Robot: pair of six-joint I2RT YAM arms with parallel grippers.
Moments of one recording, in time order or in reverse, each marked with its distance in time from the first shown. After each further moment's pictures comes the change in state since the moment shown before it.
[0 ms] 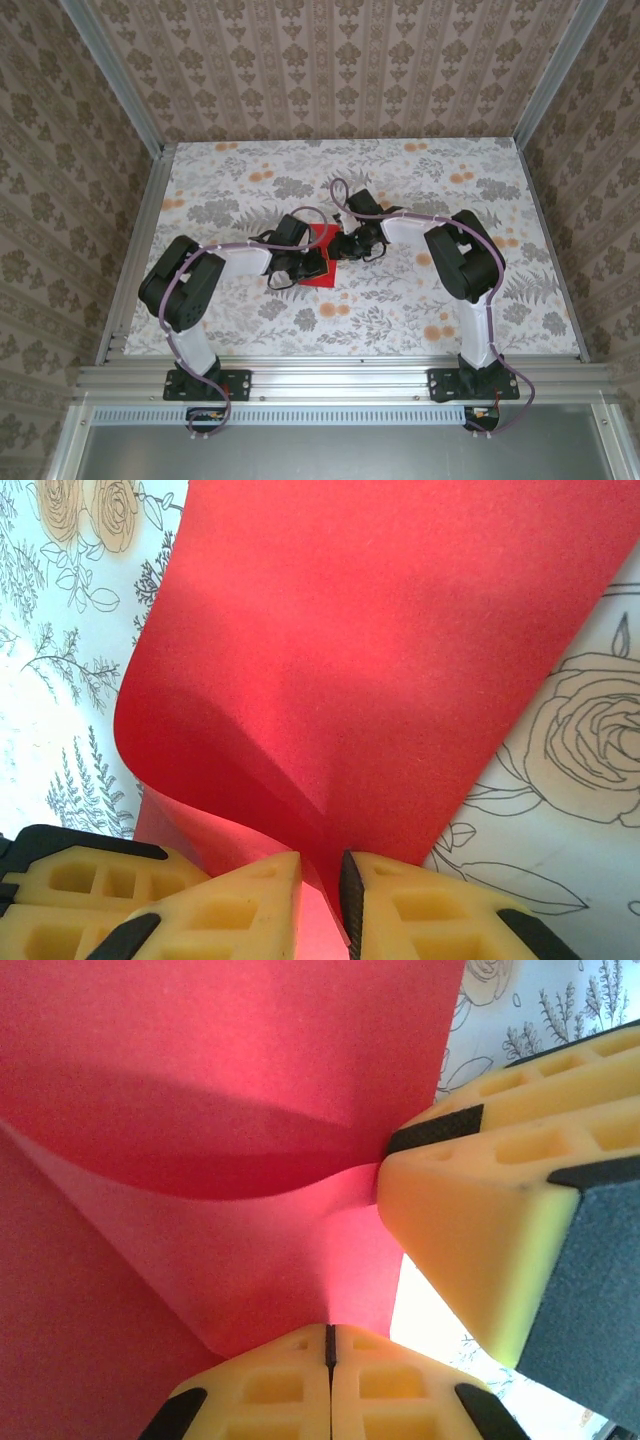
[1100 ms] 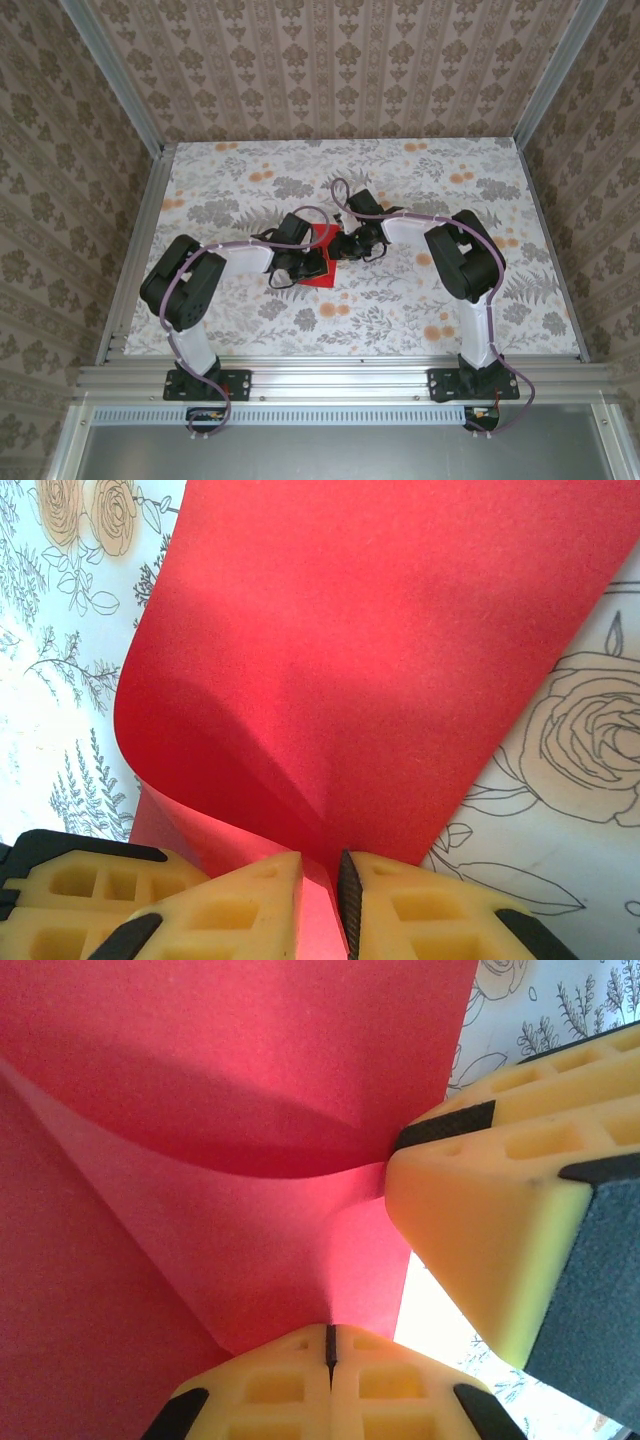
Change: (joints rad) left arm -0.006 0.009 0.029 -0.056 -0.030 0.003; right arm -0.003 0.000 -0.004 0.006 -0.003 0.008
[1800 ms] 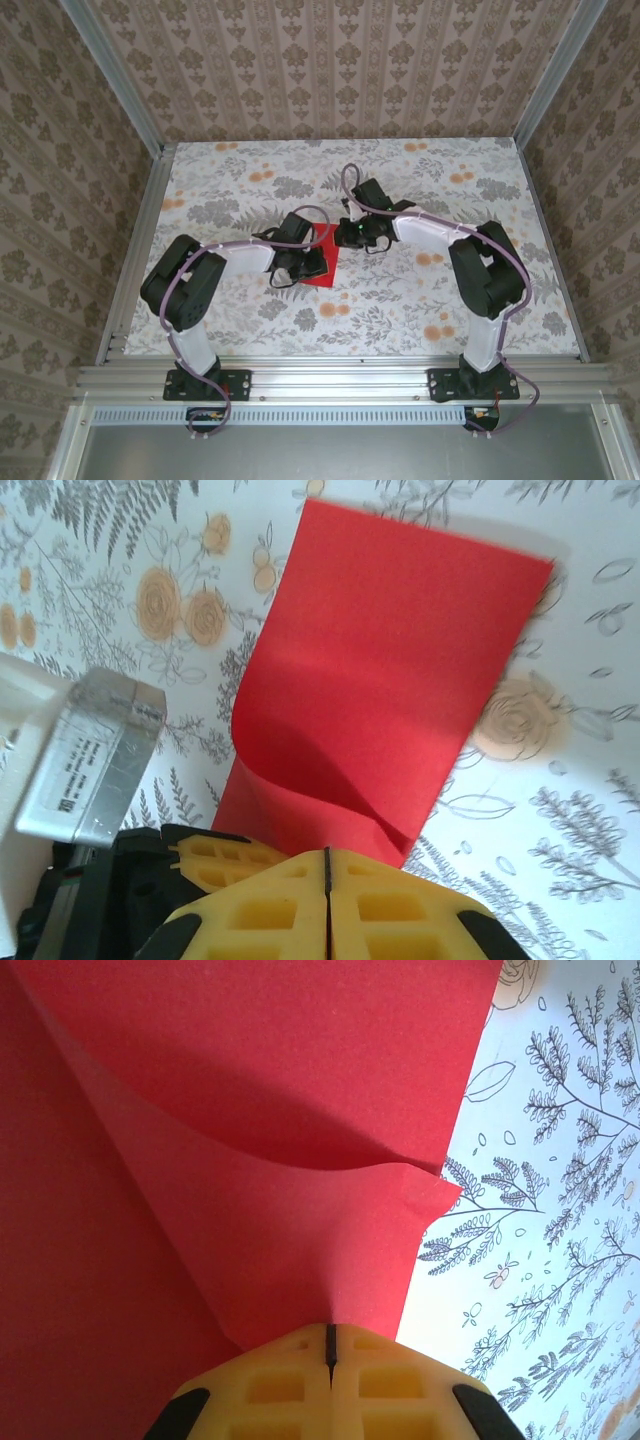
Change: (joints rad) left arm -0.006 0.002 0.016 -0.027 -0.024 -0.008; right arm 0.021 -0.175 -0.018 -0.036 0.132 0.116
